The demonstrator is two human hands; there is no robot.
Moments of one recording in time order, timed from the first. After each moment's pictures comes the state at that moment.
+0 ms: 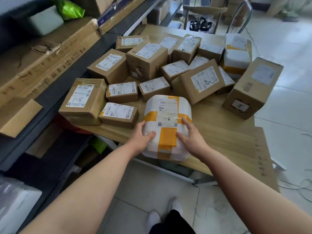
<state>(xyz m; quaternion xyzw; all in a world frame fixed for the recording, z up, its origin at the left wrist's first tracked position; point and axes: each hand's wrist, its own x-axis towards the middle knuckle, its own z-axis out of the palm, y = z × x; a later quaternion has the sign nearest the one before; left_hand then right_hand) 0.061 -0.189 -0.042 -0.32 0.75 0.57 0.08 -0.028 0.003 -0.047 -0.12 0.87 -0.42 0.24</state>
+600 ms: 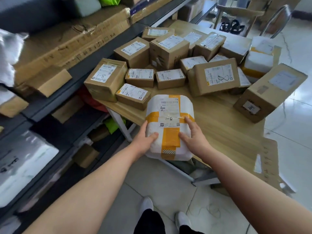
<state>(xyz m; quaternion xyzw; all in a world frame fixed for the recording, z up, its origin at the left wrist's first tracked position) 0.137 -0.123 -0.040 -0.37 0.67 0.65 0.01 0.009 0.039 -0.036 -0.21 0.85 -0.40 0.29</state>
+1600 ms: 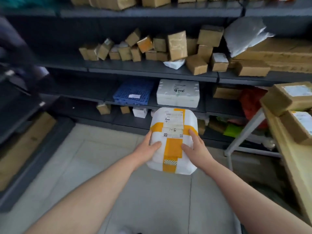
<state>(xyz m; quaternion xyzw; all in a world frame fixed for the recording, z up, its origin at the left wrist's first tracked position) 0.535 0.064 -0.010 -0.69 0.41 0.51 -0.31 0.335 0.018 -0.005 -0.65 0.59 -0.15 0.46</state>
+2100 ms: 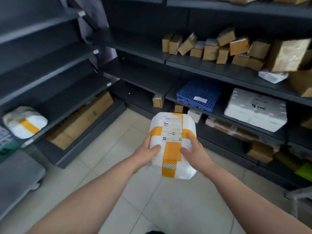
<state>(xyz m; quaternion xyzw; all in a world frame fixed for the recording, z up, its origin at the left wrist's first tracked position) 0.812 0.186 -0.021 -0.75 0.25 0.46 -0.40 0.645 0.067 -0.022 -0.74 0.46 -0.03 0.48</state>
